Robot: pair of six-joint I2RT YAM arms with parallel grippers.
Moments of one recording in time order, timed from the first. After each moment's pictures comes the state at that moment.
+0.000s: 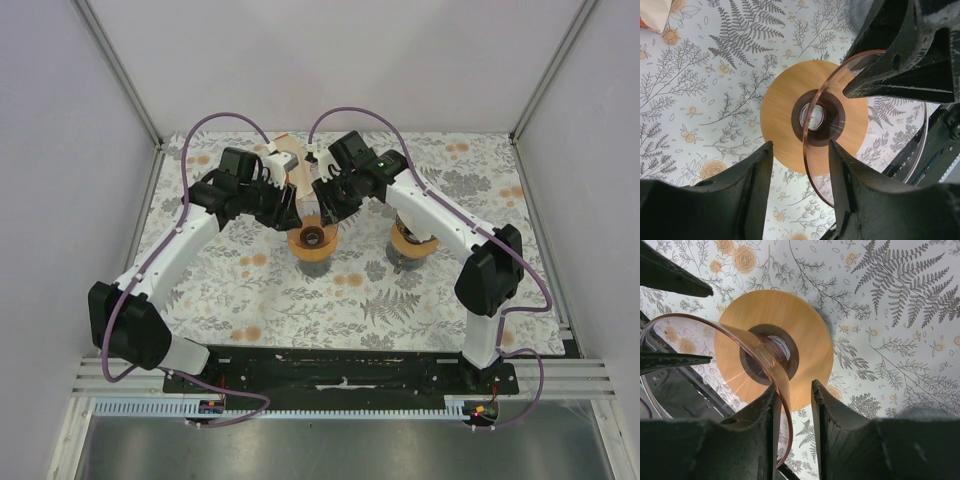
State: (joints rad) left arm -0.37 1.44 1.29 -0.65 0.47 0.06; right arm 0.67 1.90 1.84 -0.90 -0.27 0.08
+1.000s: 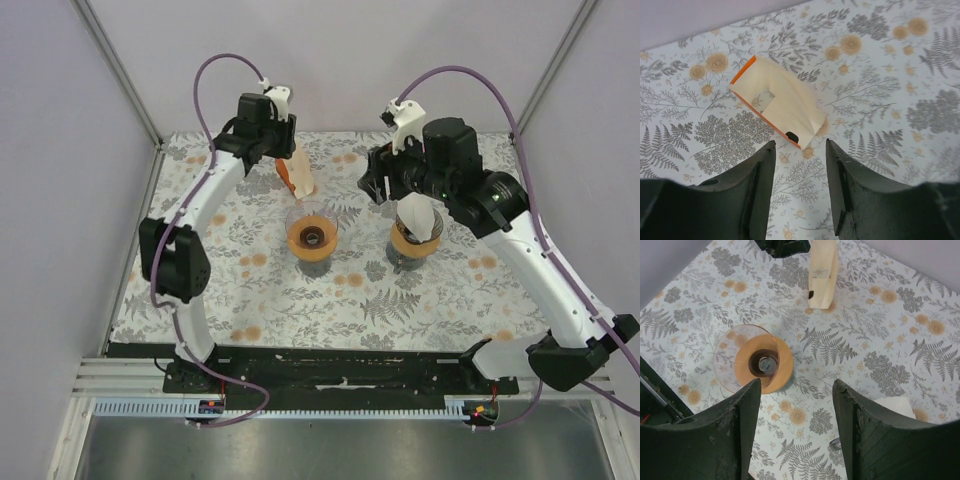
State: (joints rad) left arm -0.32 1.85 1.80 -0.46 0.09 0.00; right arm 0.61 1.35 1.70 -0.75 -0.10 0.06
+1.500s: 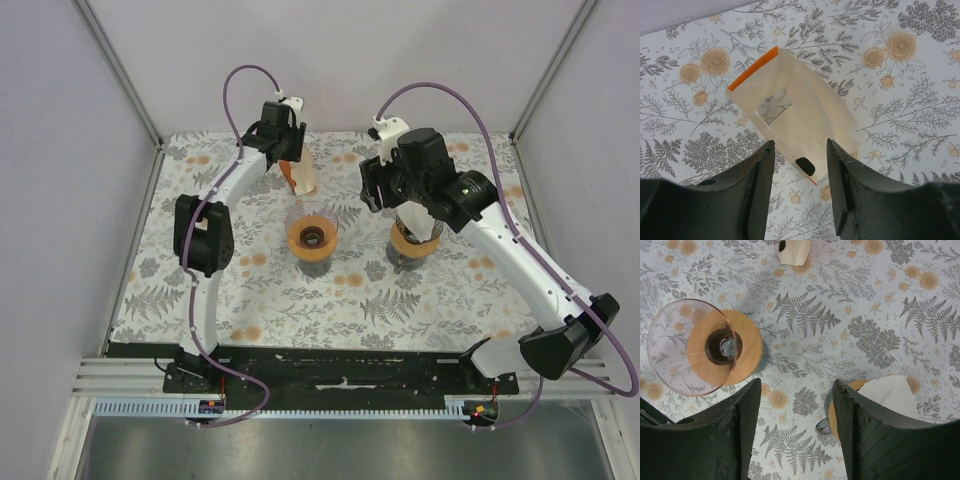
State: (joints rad) left arm -0.33 2.23 2.00 -0.42 -0.05 0.00; right arm 0.60 1.41 1.58 -0.75 0.02 0.06
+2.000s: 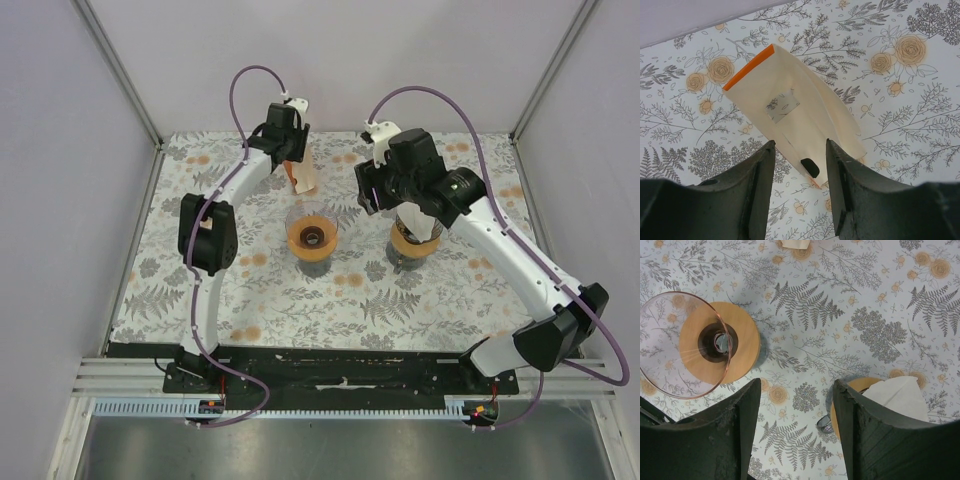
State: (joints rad) left arm -0.34 2.26 2.02 -0.38 -0.09 0.03; right arm 0.60 1.45 1.58 -0.76 0.02 0.06
